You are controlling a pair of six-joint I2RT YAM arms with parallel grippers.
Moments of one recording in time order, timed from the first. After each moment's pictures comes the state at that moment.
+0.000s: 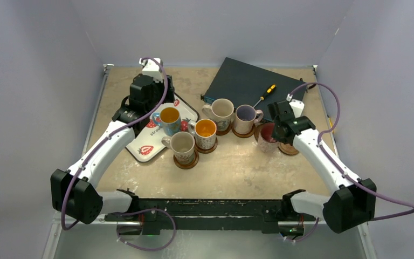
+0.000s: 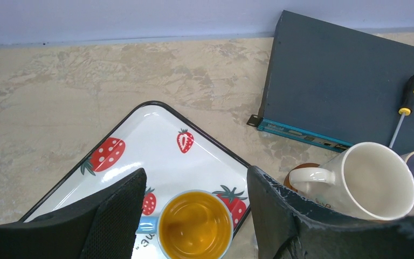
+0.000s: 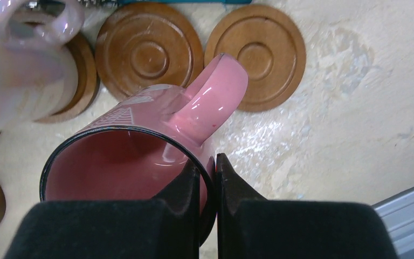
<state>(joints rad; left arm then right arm) -0.38 1.29 1.12 -0.13 -0.20 -0.18 0.36 1.19 0.99 -0.89 0.47 0.67</state>
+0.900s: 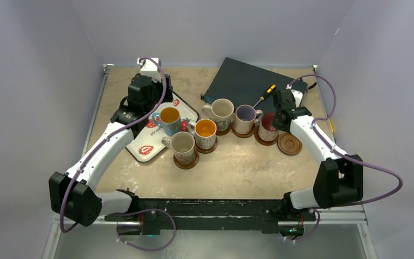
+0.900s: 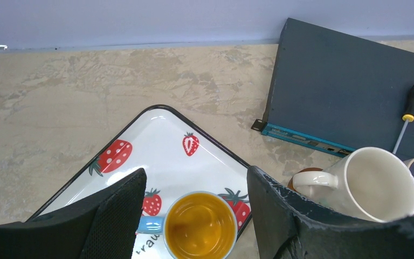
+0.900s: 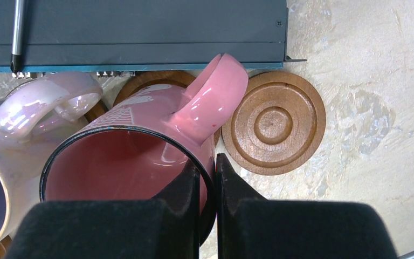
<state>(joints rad) -0.38 1.27 1.12 -0.13 -0.22 -0.17 0.19 1.40 1.05 -0.64 0.39 0.50</state>
